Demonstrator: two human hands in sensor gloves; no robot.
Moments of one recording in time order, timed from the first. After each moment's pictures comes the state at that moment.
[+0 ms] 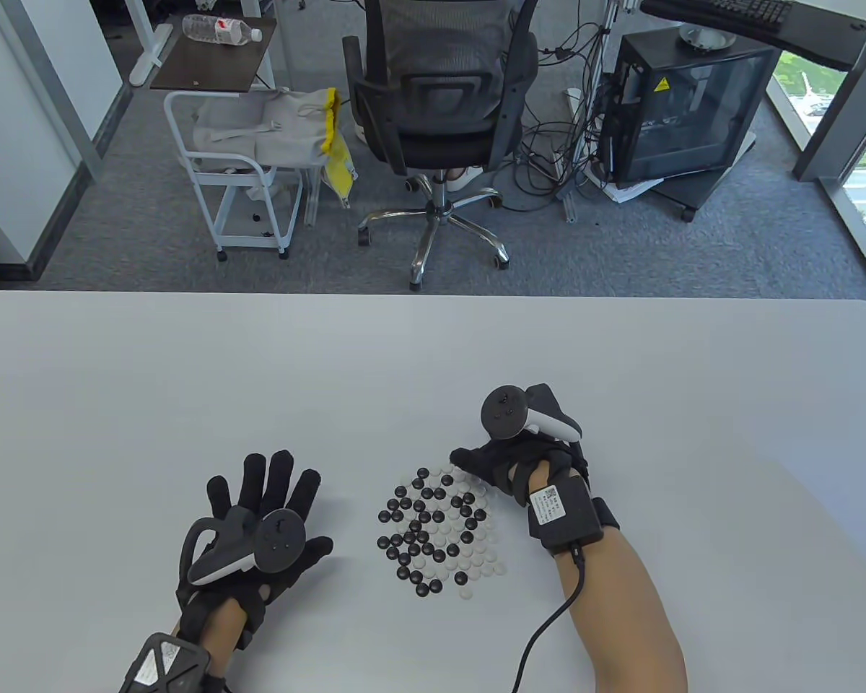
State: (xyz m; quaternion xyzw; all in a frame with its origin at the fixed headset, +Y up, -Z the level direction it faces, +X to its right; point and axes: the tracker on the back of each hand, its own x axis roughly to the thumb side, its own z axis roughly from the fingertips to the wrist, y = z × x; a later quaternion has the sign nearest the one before) left_hand -0.239 -0.757 -0.284 -0.13 -0.17 0.01 0.98; right_hand 0.109 -0.763 -0.432 0.19 0.29 0.93 0.15
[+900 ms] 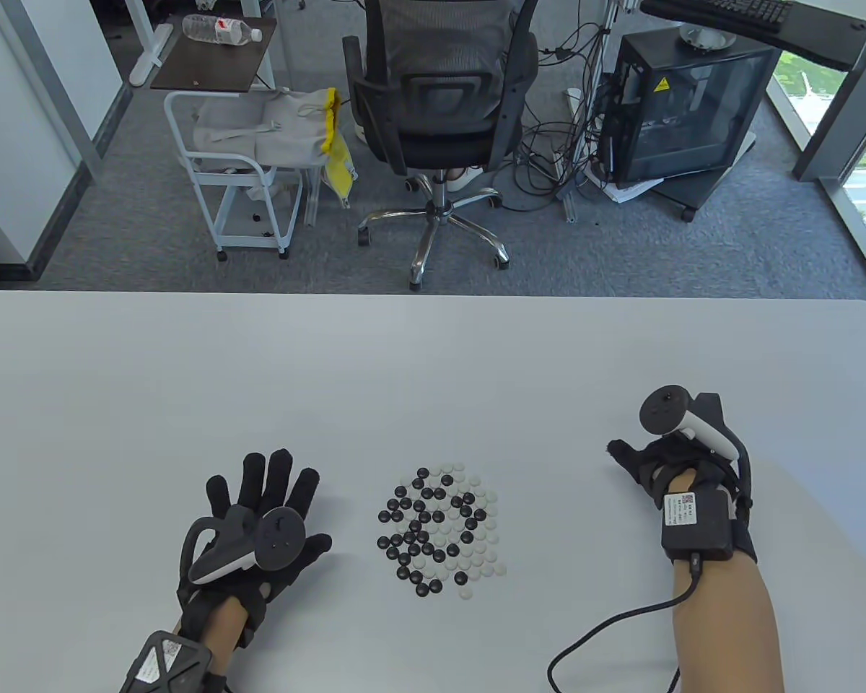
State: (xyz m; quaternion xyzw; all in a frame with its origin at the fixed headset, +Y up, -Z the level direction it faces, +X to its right) left_hand -0.240 -0.760 -0.286 -0.12 -0.16 0.01 0.98; right_hand 0.269 -0.725 -0.401 0.00 0.29 0.95 0.13
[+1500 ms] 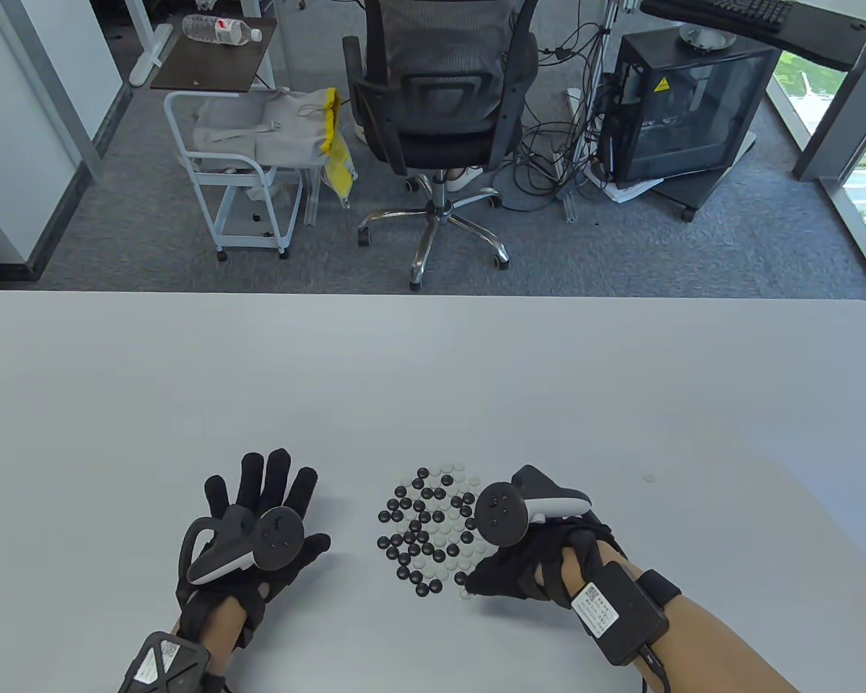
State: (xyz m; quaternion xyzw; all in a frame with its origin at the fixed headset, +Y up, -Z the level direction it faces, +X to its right) left_hand -0.241 -0.761 -0.286 -0.12 -0.16 0.01 0.98; right_hand 0.083 -0.750 -0.296 0.37 0.40 0.84 0.03
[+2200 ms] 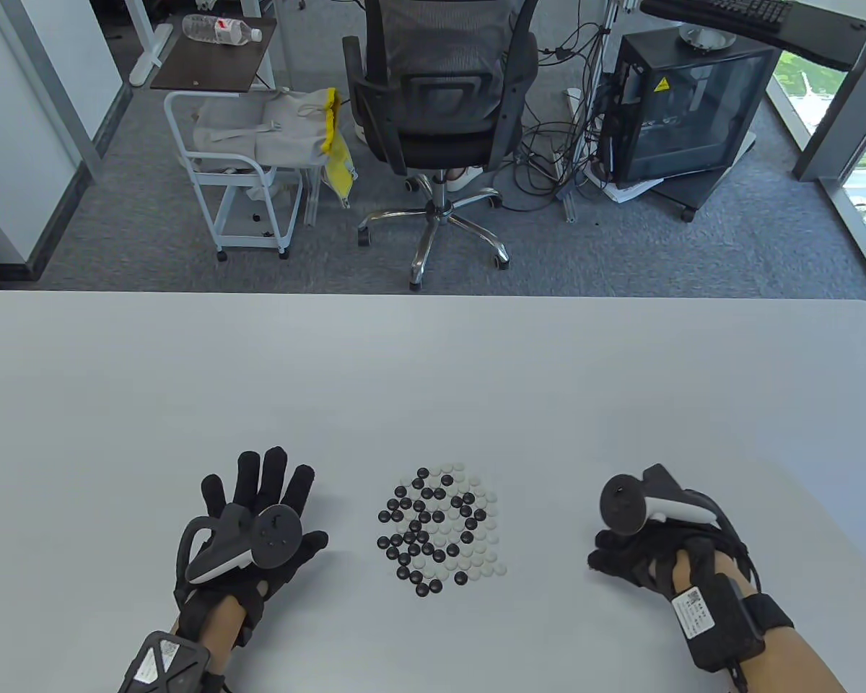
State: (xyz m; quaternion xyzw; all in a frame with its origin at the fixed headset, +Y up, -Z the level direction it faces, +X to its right) left_hand -0.244 -0.761 -0.287 -0.12 -0.15 0.01 0.98; right_hand 0.271 -0.757 -0.325 0.10 0.39 0.92 0.01
